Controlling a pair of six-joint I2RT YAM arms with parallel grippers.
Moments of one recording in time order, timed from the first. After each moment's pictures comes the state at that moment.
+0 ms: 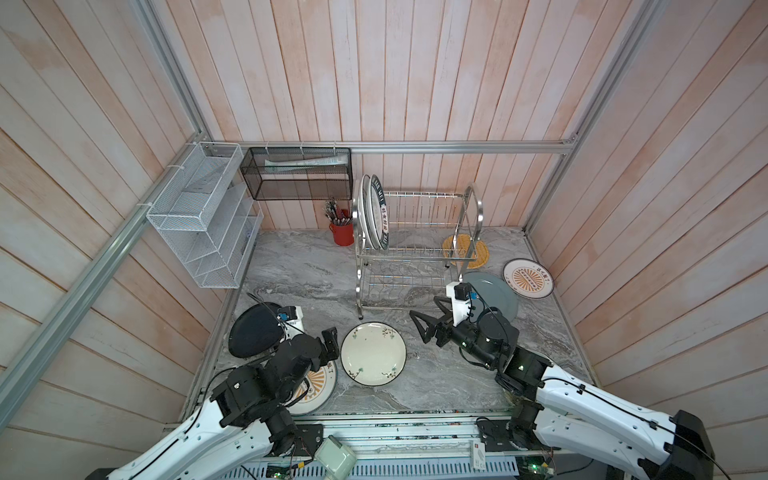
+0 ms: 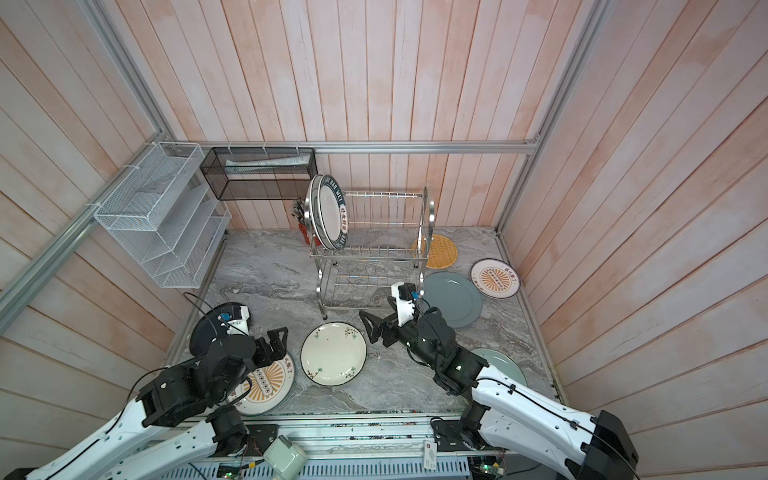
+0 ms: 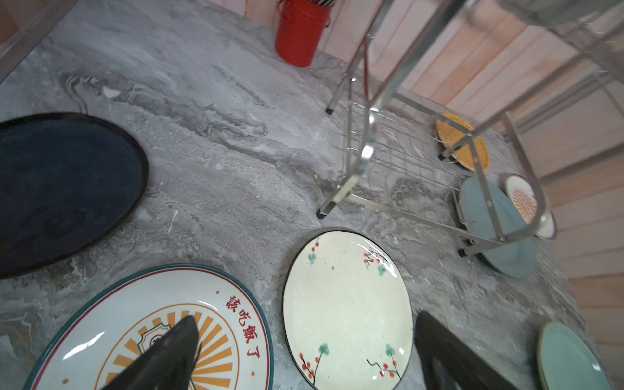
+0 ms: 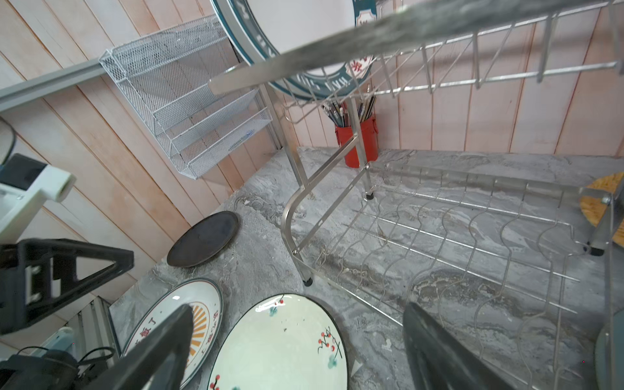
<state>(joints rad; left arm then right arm) -0.79 0.61 0.72 -0.84 -0.45 -0.85 0.89 0.88 0.52 0.22 0.09 0.37</state>
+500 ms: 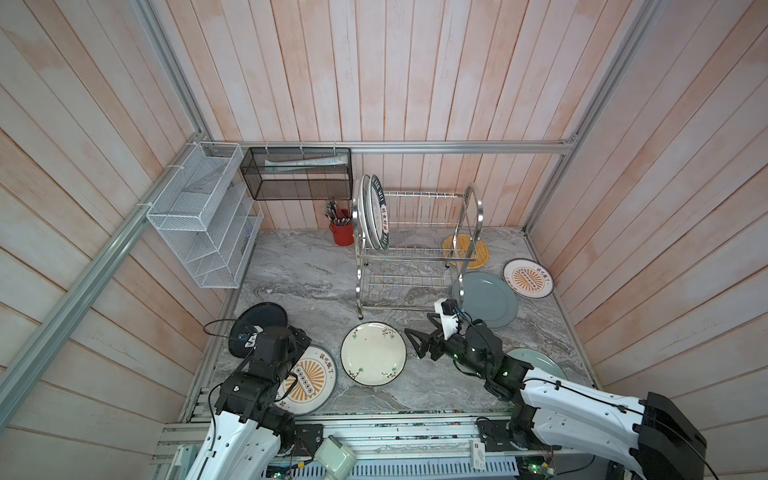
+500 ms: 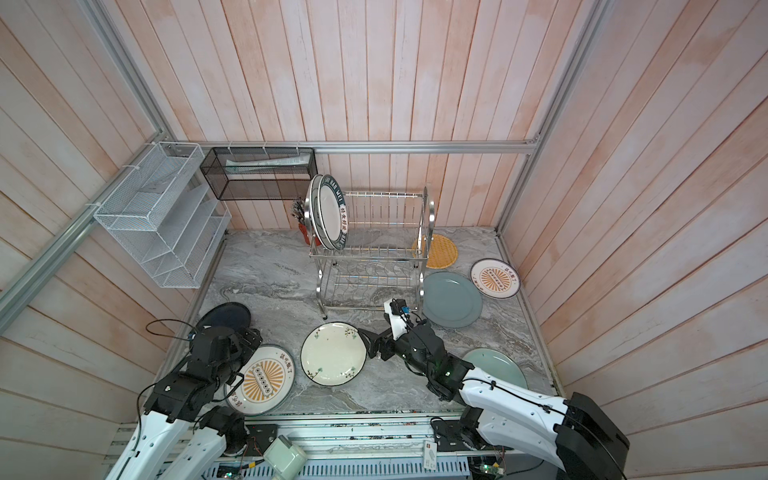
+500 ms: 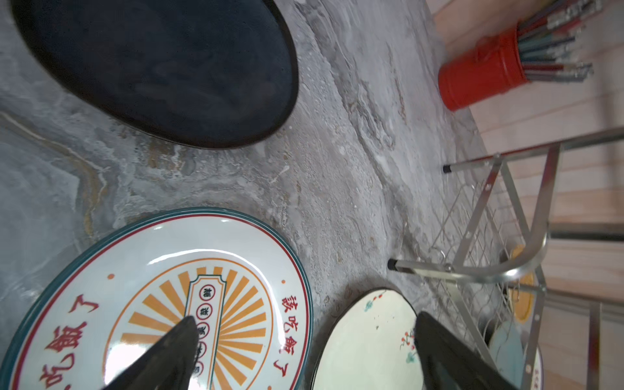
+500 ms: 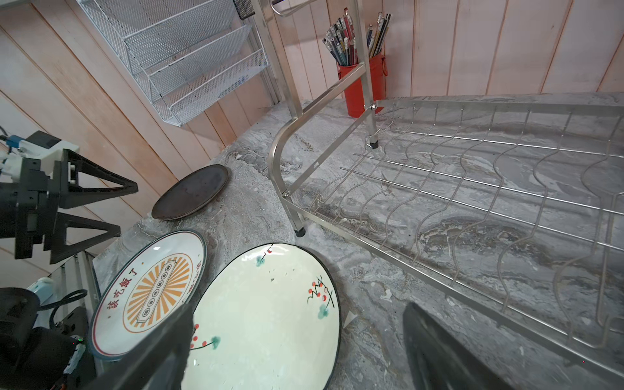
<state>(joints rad) -0.25 0.52 0.57 -0.89 -0.23 -1.14 0.91 1.00 0.37 0.40 0.05 0.37</state>
